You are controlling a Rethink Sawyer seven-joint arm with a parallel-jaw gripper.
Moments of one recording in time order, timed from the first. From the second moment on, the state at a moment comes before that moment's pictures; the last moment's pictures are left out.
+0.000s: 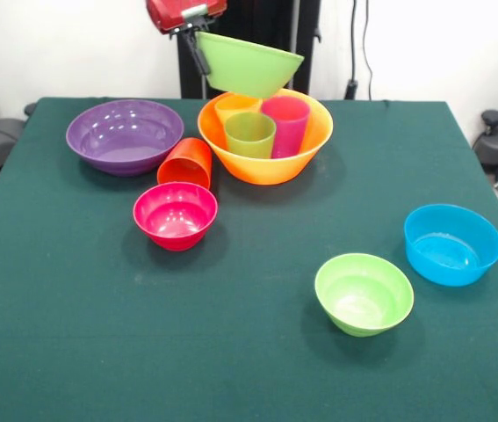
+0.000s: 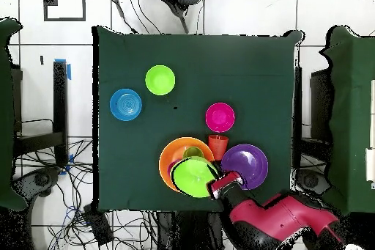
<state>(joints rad) -1.31 -0.79 0.95 2.38 -1.26 -0.05 2.01</state>
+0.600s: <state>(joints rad) -1.31 -0.79 0.93 2.35 -1.30 -0.06 2.01</state>
